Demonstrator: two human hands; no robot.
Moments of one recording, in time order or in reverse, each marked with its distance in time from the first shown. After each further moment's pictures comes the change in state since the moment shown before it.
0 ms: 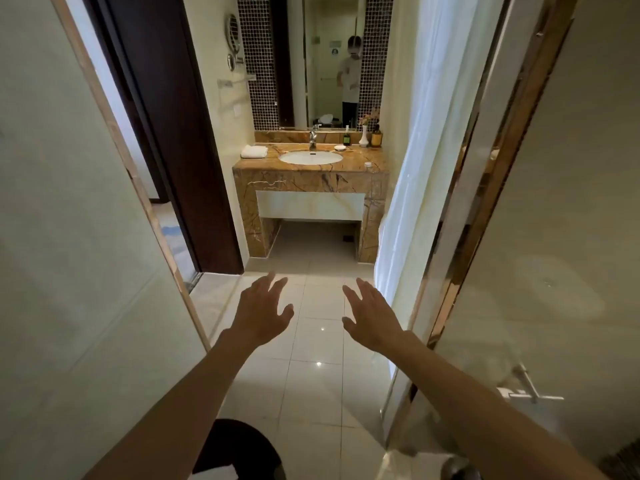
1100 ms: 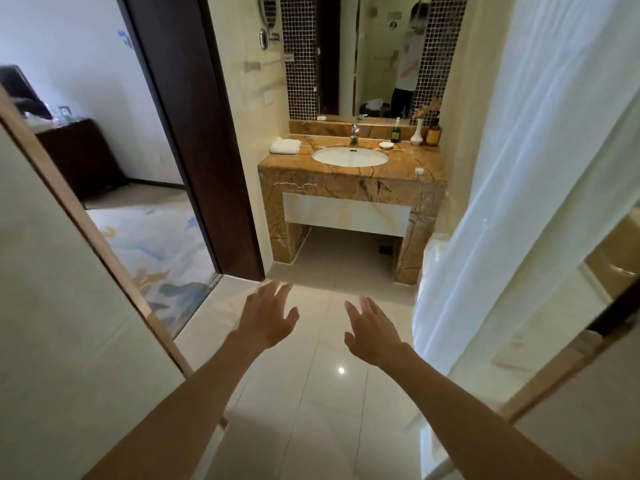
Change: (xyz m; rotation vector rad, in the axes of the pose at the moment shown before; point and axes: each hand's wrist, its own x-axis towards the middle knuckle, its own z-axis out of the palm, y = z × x) left_hand 0.276 -0.057 0.060 0.046 -0.059 -0.188; right_hand 0.311 0.089 0.051 -0.008 -0.111 -0.118
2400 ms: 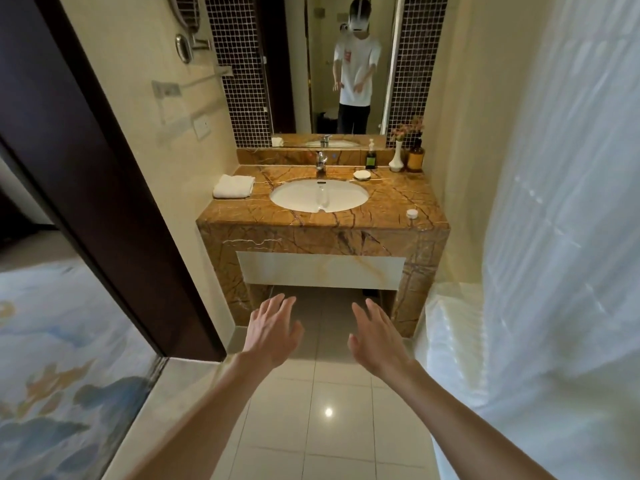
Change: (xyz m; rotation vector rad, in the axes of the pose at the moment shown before) left_hand 0.478 -0.027 0.044 -0.128 0.003 0.122; right_hand 0.425 0.134 -0.048 0.144 0.168 0.226
